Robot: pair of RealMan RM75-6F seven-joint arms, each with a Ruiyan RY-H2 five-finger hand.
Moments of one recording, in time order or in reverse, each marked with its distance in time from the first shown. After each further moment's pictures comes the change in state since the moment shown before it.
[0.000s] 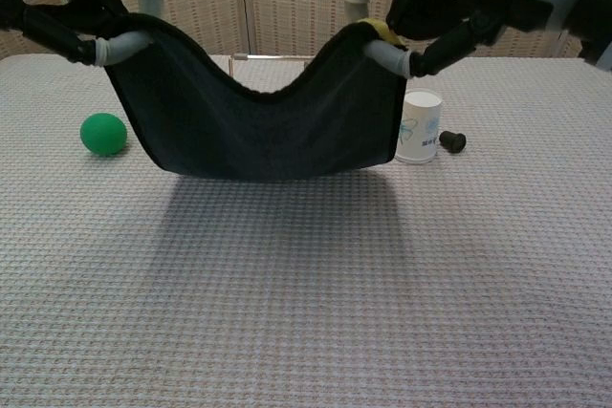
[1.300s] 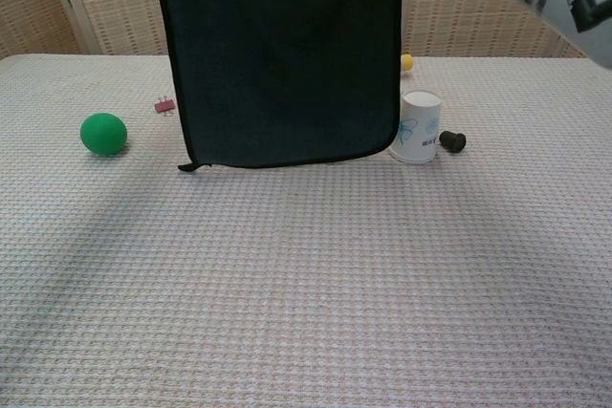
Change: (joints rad) left arm -0.310 -0.160 -0.260 0.400 -0.600 -0.260 0.026; right arm 0.211 -0.227 0.233 0.399 0.349 -0.031 -0.073
